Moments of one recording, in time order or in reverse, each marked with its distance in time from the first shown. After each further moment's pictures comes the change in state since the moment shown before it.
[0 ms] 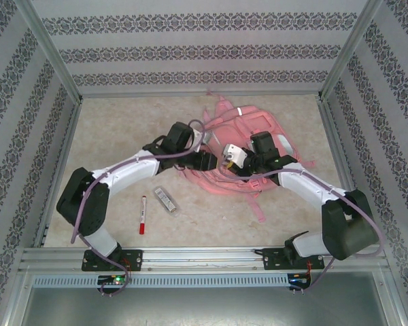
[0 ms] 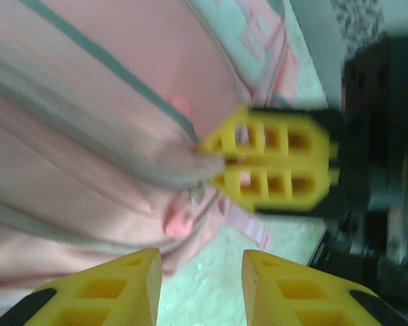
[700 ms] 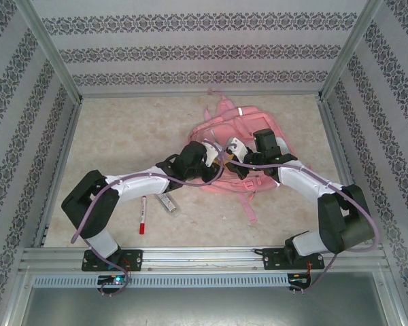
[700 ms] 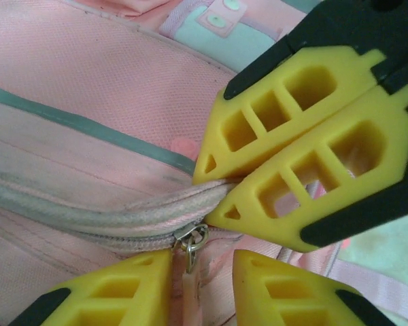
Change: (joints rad) left arm -0.151 0.029 -0.114 0.282 -0.426 0.321; right arm -0.034 0.045 0.000 0.089 -0.164 0.187
